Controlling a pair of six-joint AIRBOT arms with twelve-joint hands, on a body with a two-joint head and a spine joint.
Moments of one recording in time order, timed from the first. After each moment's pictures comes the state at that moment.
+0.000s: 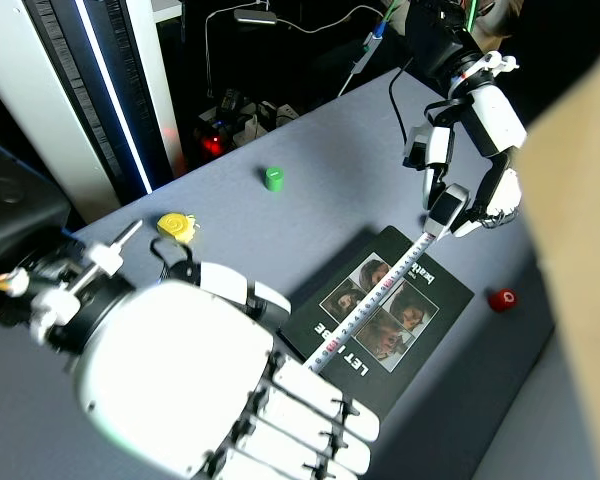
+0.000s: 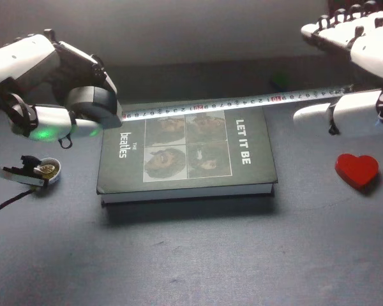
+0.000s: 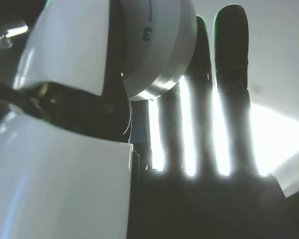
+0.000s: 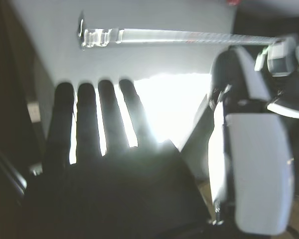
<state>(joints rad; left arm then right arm) 0.72 -0.87 1.07 -0.41 -0.61 0.76 -0.30 -0.87 0.83 1.19 0.47 -2.13</state>
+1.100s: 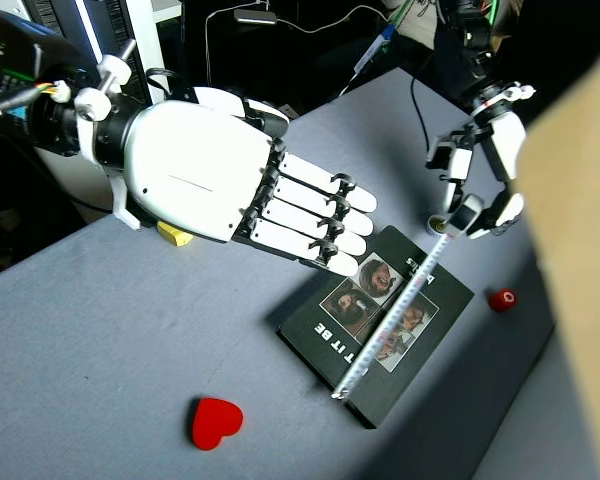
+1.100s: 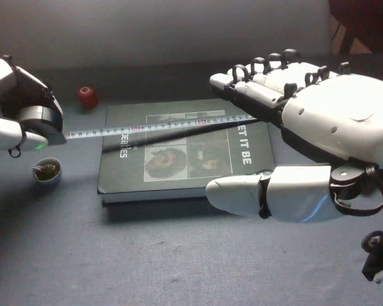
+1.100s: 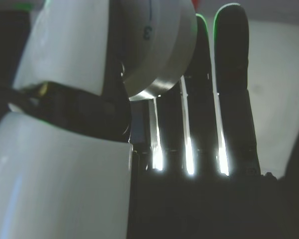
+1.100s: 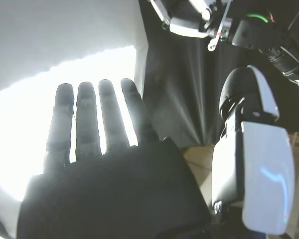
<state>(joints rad) 0.83 -0.93 1.33 -0.35 -0.50 0.65 -0.34 -0.85 0.53 0.99 0.57 -1.86</state>
